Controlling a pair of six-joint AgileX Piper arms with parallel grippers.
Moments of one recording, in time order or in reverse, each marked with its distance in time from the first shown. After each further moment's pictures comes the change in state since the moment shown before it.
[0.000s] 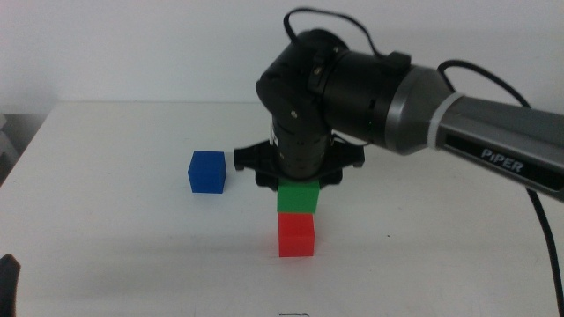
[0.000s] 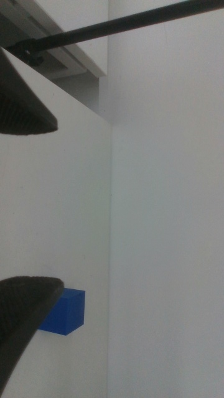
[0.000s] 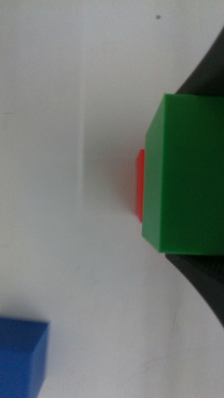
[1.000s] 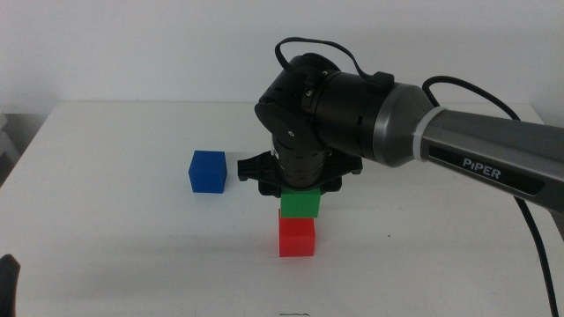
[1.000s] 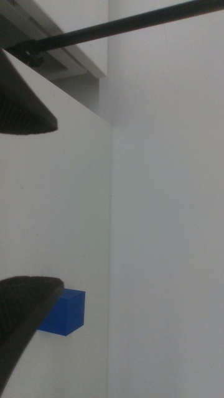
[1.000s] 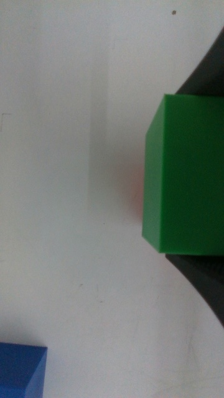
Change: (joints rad) left arm 0.000 0.000 0.000 0.000 0.000 0.000; right arm -0.004 0.031 0.040 -0.036 -0.052 0.010
